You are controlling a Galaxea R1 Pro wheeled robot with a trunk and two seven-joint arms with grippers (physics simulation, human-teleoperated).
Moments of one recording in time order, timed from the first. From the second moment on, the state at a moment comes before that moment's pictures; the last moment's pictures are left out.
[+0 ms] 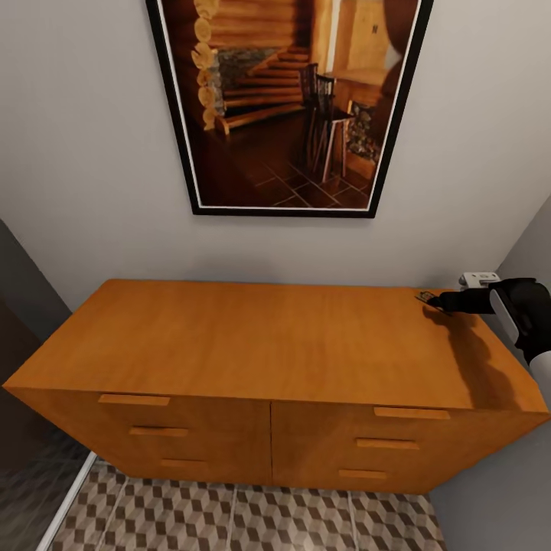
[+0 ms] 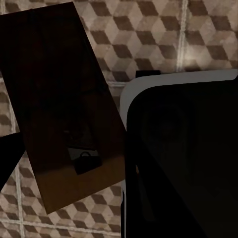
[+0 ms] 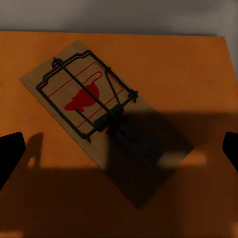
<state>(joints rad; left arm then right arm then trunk) -0.07 0.04 -0.33 -0.01 0.30 -0.45 0.10 -1.16 -0.48 0.09 -0.71 -0.09 0.78 0.31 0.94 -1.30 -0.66</state>
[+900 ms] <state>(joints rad) -0.07 0.04 -0.33 -0.01 0.30 -0.45 0.10 -1.16 -0.49 0.09 -0.71 -0.09 0.78 0.32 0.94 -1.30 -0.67</state>
